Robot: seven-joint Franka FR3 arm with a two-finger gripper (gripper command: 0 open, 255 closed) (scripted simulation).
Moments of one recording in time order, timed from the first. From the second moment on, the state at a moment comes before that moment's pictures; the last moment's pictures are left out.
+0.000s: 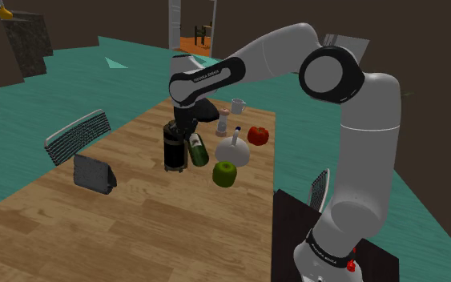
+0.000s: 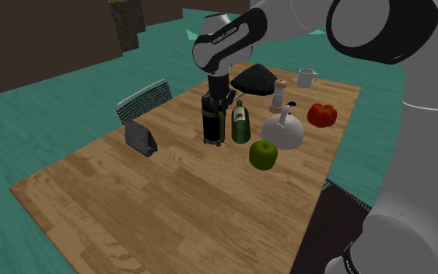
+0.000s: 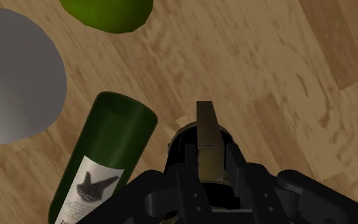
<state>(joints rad) -0.04 0.36 0.12 -1.75 -0.10 2.06 0.21</state>
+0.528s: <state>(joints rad) -0.04 0.36 0.12 -1.75 -0.10 2.06 0.21</state>
